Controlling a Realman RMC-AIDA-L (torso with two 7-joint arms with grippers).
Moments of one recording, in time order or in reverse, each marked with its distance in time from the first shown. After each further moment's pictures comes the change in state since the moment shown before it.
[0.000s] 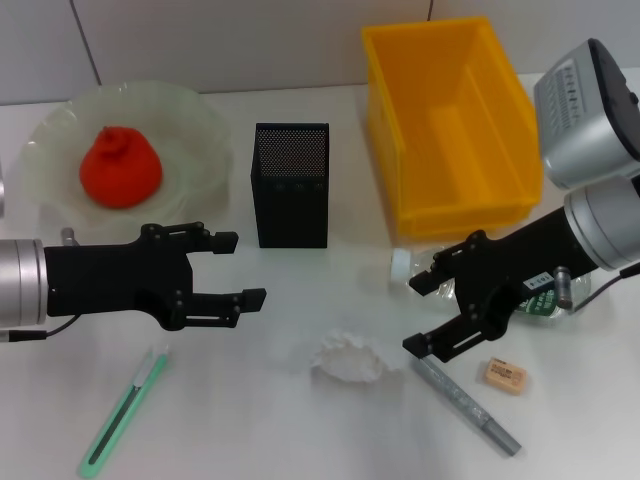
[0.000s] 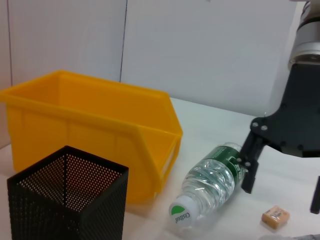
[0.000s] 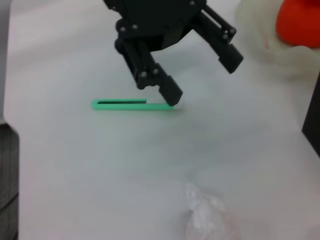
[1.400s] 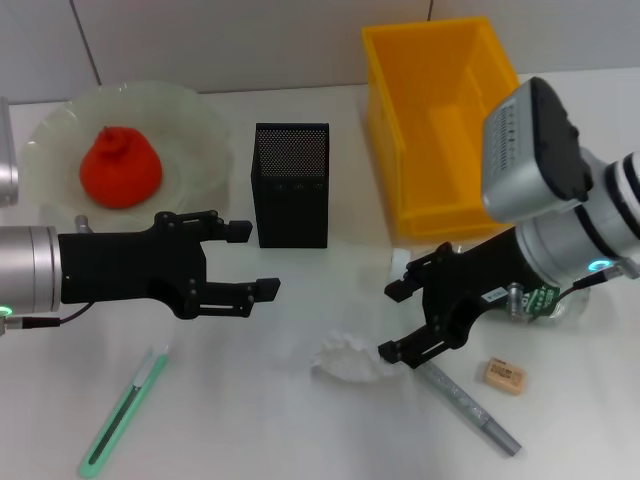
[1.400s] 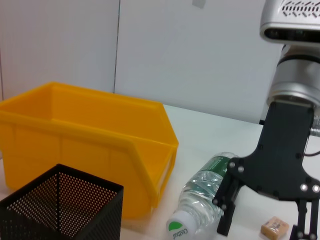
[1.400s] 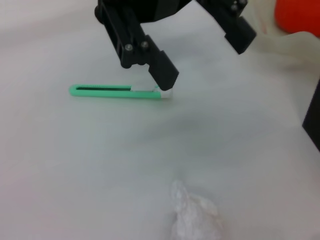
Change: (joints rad) left arm -0.026 -0.011 -0.001 0.005 0.000 -0.001 -0.004; right arm 0.013 0.002 -0.127 0.133 0.010 0.196 -0.048
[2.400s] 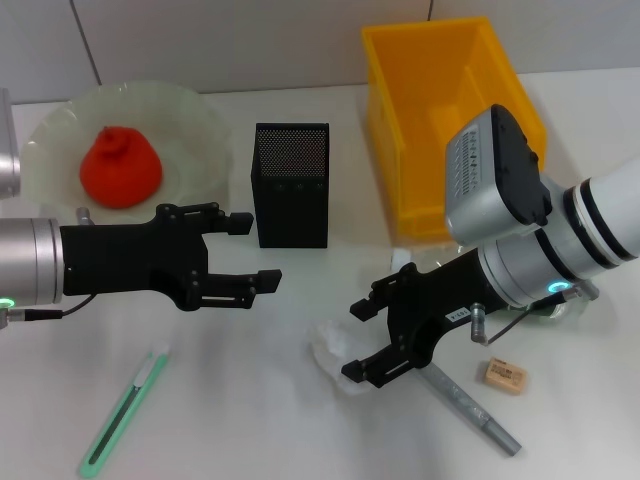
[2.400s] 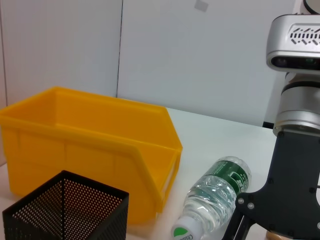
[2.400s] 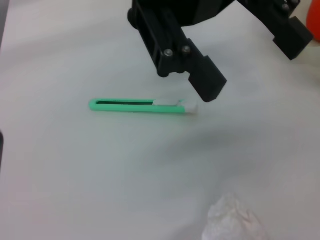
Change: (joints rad) left arm -0.014 0.000 -0.010 -0.008 0.000 -0.005 0.001; right arm 0.013 0.004 -0.092 0.099 0.096 0.095 -0.029
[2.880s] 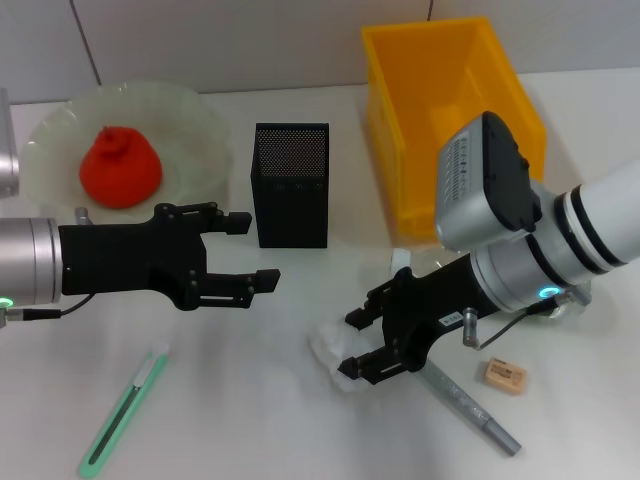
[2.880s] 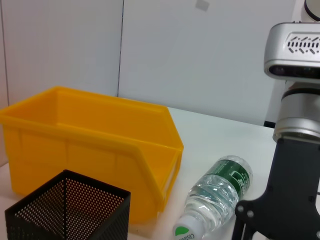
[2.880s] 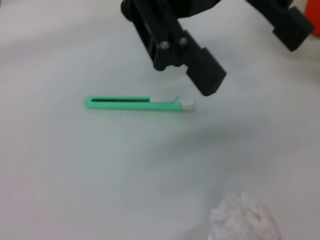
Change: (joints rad) left arm 0.000 0.002 0.001 0.000 0.000 -0.002 0.001; right arm 0.001 0.000 -0.036 0.017 0.007 0.037 0.017
